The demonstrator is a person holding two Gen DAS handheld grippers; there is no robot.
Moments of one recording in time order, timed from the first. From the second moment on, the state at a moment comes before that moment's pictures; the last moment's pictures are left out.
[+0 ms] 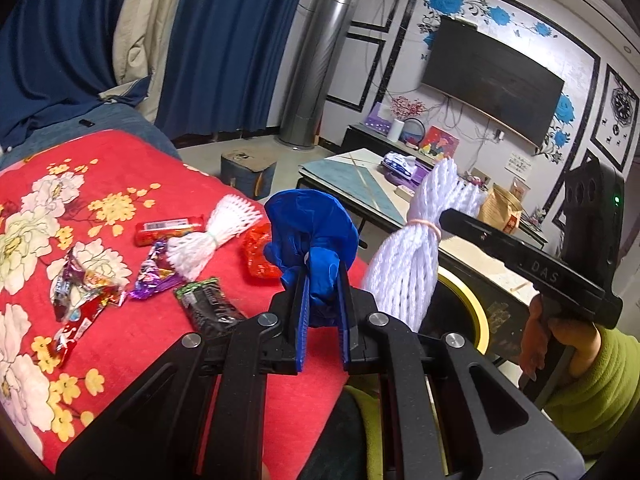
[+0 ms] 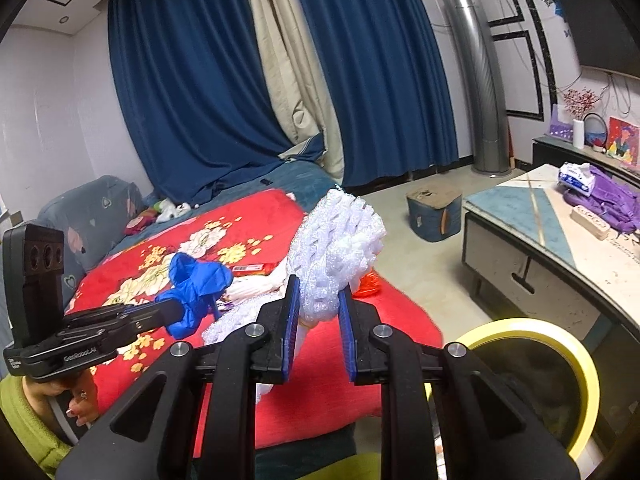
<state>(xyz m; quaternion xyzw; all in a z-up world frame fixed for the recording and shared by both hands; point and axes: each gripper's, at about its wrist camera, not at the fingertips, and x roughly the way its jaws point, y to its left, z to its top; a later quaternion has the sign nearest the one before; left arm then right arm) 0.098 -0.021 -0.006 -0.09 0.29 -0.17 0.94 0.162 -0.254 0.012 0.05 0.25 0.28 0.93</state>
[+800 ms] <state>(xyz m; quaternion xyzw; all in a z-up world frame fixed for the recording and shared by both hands) 0.109 -0.081 -0.020 -0.05 0.30 -0.23 0.92 0.164 -0.342 0.005 0.08 0.24 0.18 0.95</state>
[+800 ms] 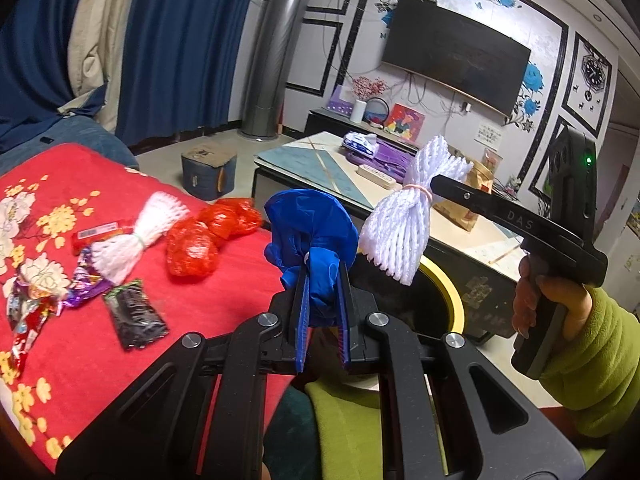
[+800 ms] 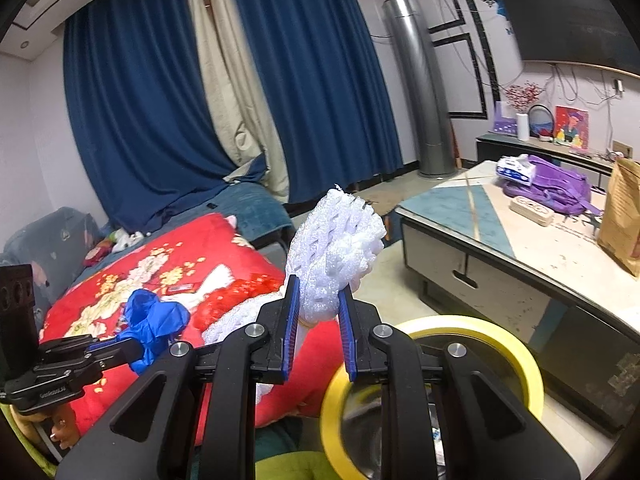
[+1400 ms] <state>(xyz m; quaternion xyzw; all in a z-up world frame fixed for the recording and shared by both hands) 0.130 -0.138 -0.045 -0.03 0.33 -0.29 0.90 0.170 -0.385 -0.030 0.08 0.27 0.11 0.95</state>
